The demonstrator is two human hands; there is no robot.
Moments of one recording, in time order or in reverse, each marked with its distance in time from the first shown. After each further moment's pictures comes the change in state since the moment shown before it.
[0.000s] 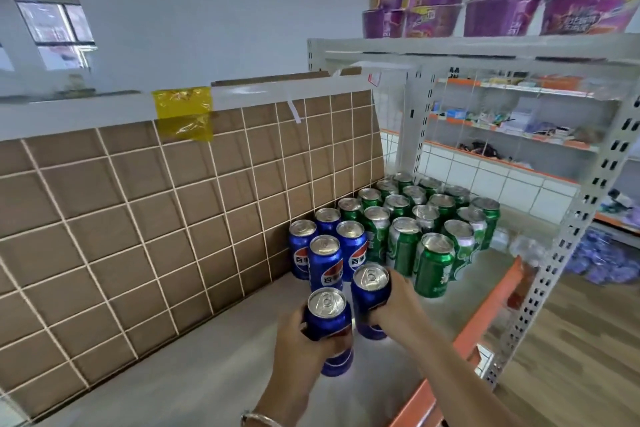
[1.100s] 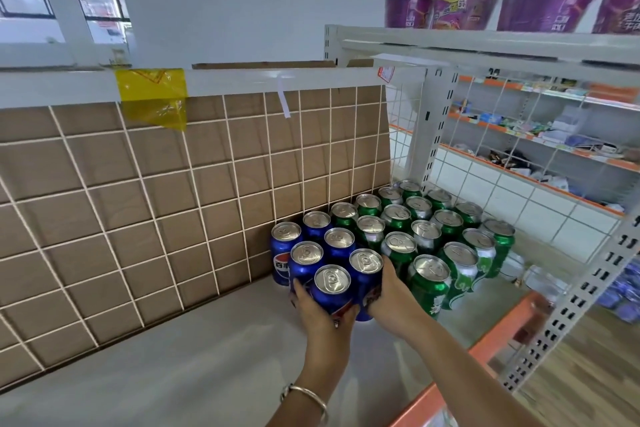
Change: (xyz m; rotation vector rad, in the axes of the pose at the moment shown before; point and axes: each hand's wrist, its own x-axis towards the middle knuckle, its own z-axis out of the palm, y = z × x) left_hand 0.083 -0.034 0.096 -0.100 0.296 0.204; right_hand 0.058 -0.003 -0.042 -0.006 -0.198 -0.131
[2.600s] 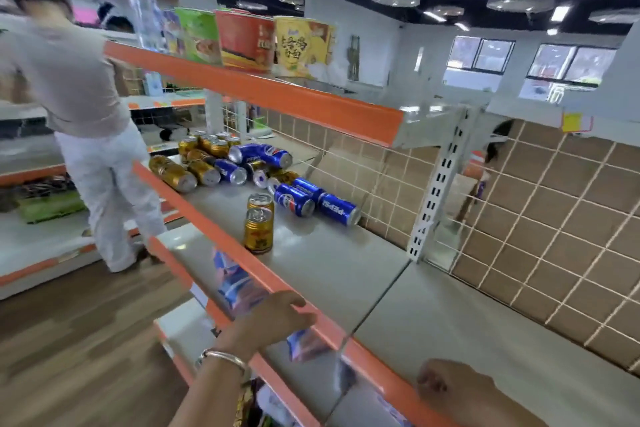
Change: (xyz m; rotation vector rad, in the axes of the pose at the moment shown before) left_hand -0.352 0.116 -0.440 0.767 0.615 -0.502; right_hand -0.246 -0.128 0.259 -0.747 -0.833 -0.887
